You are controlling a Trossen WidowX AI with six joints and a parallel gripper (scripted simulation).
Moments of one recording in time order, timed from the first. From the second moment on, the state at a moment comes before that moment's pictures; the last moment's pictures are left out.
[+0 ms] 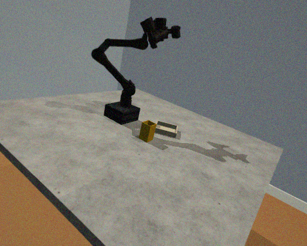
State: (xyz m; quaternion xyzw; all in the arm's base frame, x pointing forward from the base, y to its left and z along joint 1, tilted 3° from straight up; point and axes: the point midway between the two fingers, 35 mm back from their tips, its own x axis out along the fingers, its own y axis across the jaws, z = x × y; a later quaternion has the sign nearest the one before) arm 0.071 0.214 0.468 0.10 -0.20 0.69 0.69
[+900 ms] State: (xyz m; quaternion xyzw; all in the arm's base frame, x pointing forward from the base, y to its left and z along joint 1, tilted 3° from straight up) arm 0.235 0.130 0.316 -0.04 -0.04 0.41 0.91
